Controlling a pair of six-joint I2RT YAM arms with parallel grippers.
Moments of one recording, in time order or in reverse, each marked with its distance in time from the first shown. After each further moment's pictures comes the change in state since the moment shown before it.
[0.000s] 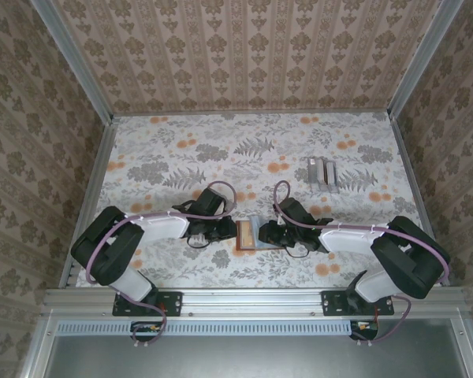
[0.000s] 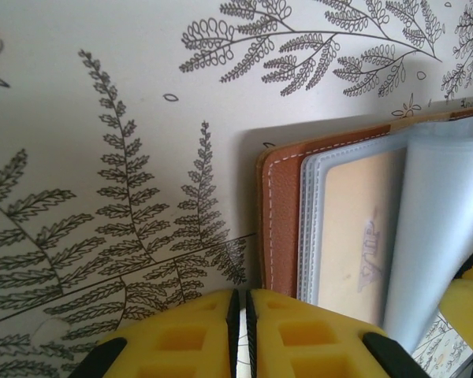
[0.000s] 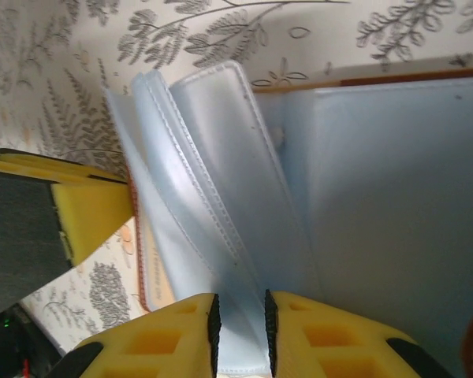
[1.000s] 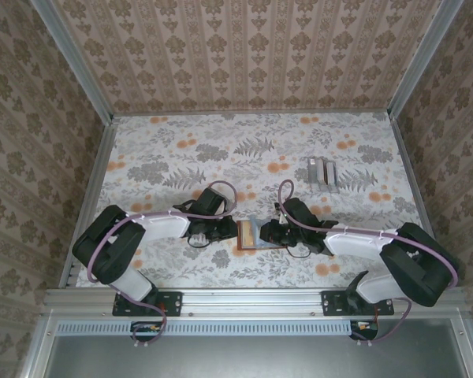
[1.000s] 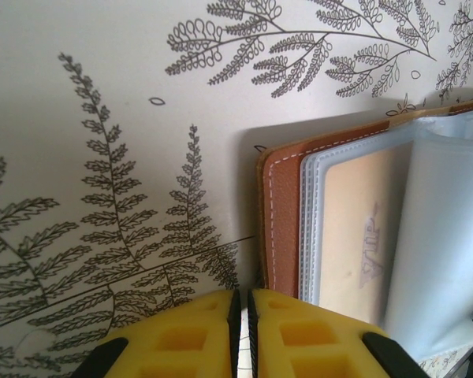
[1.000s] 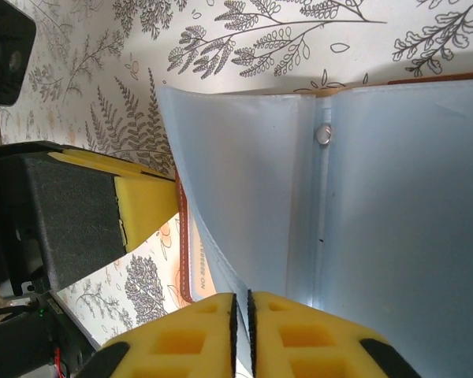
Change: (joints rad) left arm 0.001 0.011 0.006 0.006 0.013 0.005; right arm -0.005 -0.070 -0.031 0.023 -0.009 0.013
